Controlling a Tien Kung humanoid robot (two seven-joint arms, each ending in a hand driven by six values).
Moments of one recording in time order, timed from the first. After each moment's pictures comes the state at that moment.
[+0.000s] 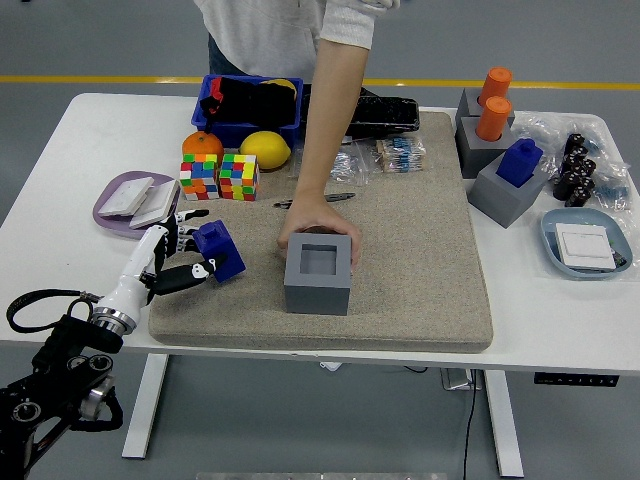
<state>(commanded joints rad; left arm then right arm) -0.30 0.36 -0.73 -1.11 0.92 0.35 -0.39 0.02 -0.36 1.98 0.21 -1.85 0.30 -0.02</state>
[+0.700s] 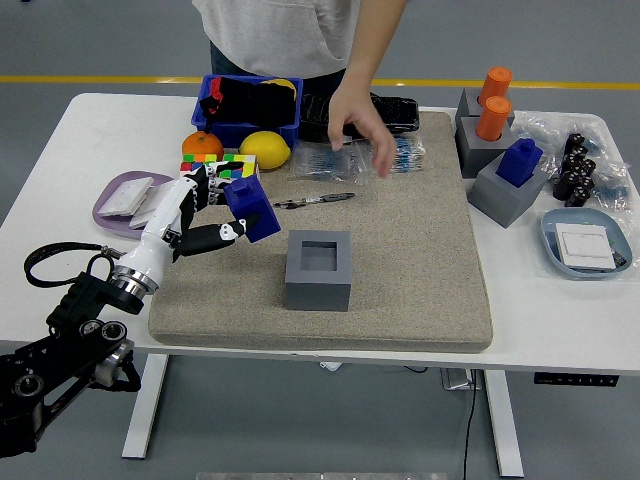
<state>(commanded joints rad) -0.41 0.38 -0.70 -1.30 0.95 0.36 -0.35 0.02 -0.36 1.98 0.21 -1.85 0.30 -0.02</state>
